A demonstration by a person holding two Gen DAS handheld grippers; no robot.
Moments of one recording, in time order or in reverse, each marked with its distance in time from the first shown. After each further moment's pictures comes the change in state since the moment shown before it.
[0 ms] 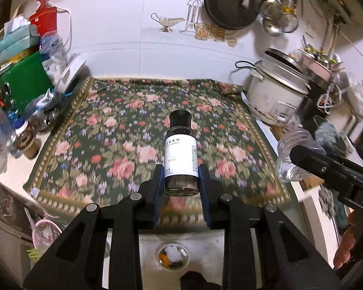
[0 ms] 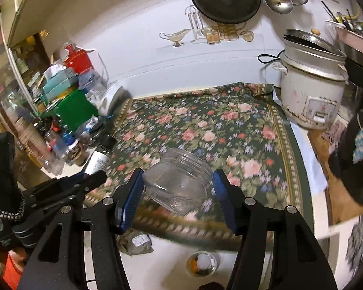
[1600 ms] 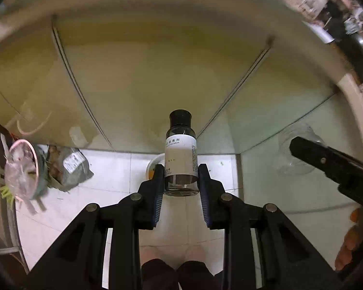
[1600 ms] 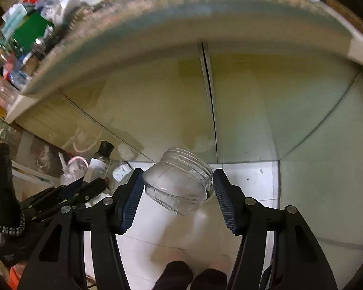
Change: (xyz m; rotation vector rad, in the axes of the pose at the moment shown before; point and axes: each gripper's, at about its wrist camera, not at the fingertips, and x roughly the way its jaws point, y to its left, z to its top) left arm 0.145 0.039 -0.323 -0.090 0.397 -0.015; right arm 0.129 -0.050 -0.278 0.145 0.369 -0.117
